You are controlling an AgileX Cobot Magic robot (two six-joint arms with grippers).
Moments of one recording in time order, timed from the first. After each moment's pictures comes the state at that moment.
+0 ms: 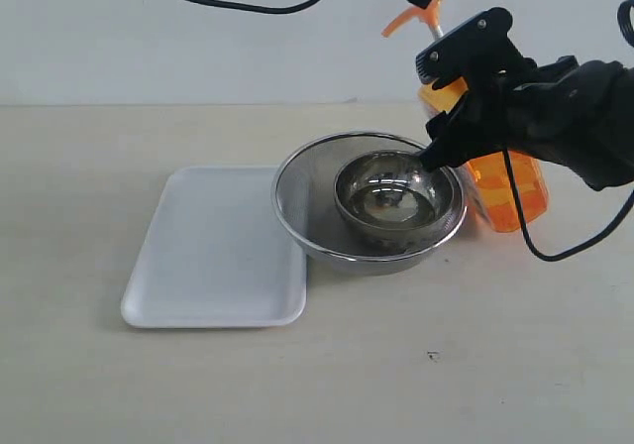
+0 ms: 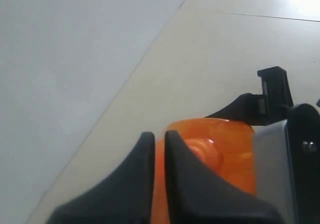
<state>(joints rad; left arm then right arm) -0.59 2.07 -2.02 -0.58 0.65 0.89 0.42 1.74 -0.93 0.88 -0.32 -1.22</state>
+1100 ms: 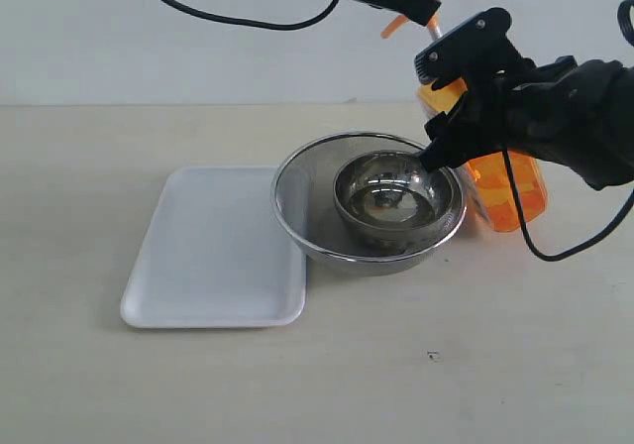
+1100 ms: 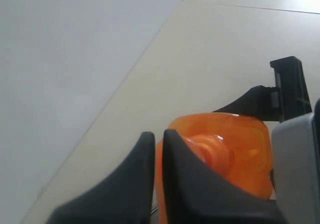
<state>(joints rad) -0.59 2.11 -2.03 -0.58 0.63 0.89 0.42 1.74 -0.93 0.87 -0.32 -1.22</state>
